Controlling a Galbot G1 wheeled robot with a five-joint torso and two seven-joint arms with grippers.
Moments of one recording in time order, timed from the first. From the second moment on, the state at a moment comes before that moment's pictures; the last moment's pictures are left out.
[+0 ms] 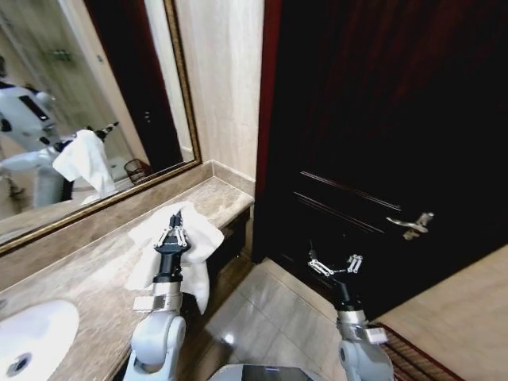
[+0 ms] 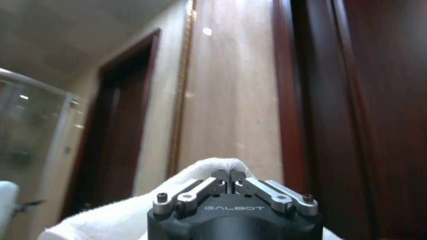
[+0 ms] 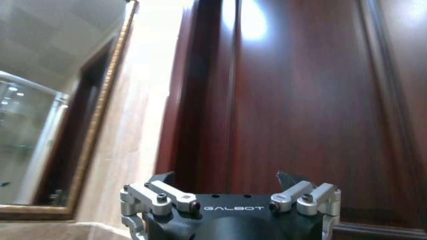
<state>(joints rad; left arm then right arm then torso) 1.58 -1.58 -0.58 -2.23 -0.05 -0.32 0.04 -1.65 1.61 0.67 2.09 0.10 0.55 -0.27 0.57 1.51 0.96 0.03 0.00</state>
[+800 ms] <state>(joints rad) 1.54 -1.57 -0.54 -2.17 -0.06 -0.35 0.14 -1.69 1.61 0.67 2.08 0.08 0.59 -0.28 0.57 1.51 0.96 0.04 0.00</state>
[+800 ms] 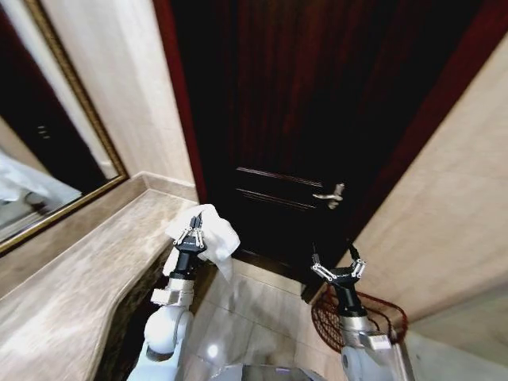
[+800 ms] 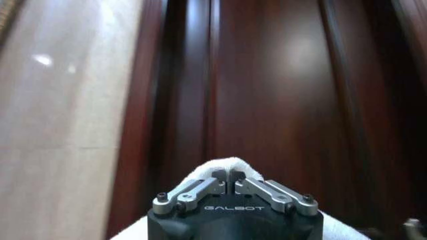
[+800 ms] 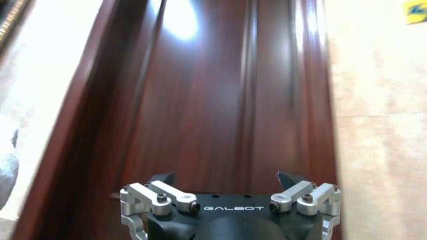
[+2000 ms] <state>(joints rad) 1.54 -1.58 -0.54 -2.15 -0.06 -0.35 0.14 -1.69 1.61 0.66 2.06 0.08 0.60 -0.28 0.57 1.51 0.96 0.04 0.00</state>
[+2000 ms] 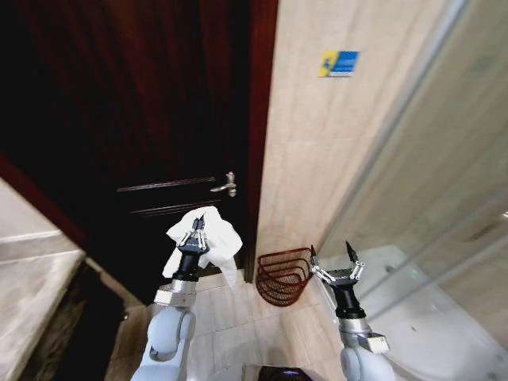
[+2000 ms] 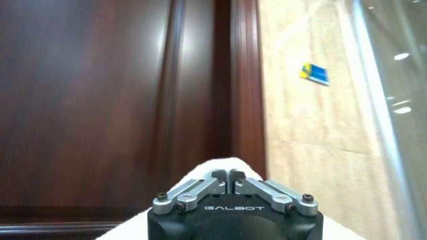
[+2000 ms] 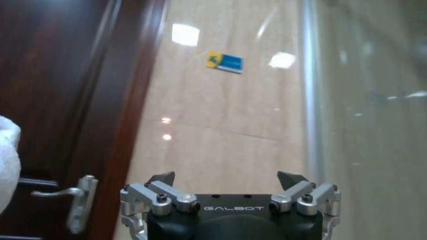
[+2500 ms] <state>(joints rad) 1.52 -1.56 -0.51 -2.07 -0.07 -0.33 0.12 -1.69 1.61 0.67 2.05 0.11 0.62 -0.31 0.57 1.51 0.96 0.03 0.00</state>
